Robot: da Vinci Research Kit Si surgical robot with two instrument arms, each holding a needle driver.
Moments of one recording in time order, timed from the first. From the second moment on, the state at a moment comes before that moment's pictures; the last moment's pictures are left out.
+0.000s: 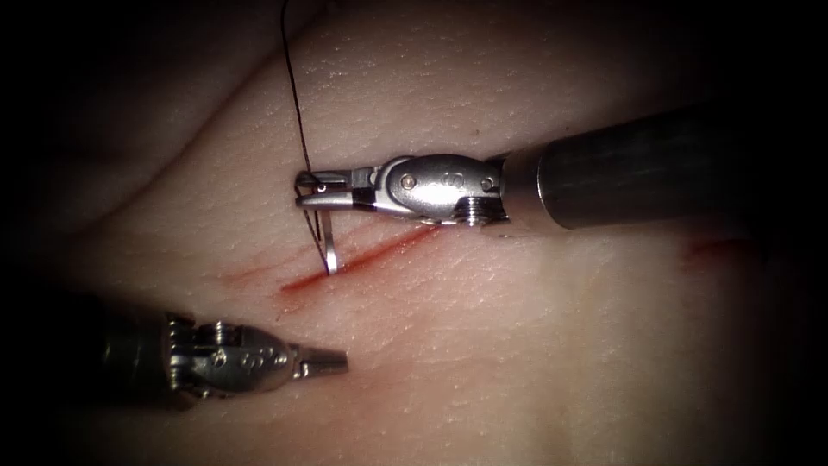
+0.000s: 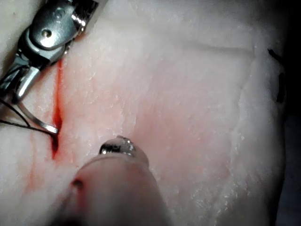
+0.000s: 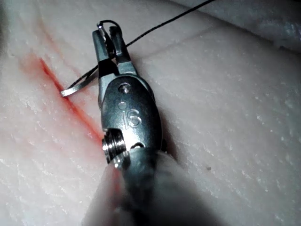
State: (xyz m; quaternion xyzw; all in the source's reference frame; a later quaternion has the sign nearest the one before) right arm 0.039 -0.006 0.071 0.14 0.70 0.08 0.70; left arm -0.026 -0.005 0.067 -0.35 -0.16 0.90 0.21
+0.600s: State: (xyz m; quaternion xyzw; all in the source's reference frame) right arm 0.040 -0.006 0.071 0.16 0.69 0.09 0.70; left arm -0.025 -0.004 0.068 -0.35 -0.14 0.90 0.21
